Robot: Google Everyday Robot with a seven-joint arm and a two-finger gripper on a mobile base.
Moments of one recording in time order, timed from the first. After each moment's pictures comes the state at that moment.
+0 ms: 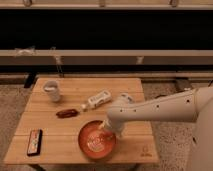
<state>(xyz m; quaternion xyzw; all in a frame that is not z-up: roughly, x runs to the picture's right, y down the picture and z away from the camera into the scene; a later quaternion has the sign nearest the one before) 0.032 0.246 0.774 -0.24 -0.24 -0.51 0.79</state>
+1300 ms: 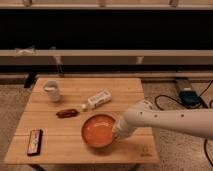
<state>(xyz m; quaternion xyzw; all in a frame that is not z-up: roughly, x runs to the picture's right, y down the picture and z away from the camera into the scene) 0.052 0.245 0.752 -0.18 -0.32 -0.45 0.82</state>
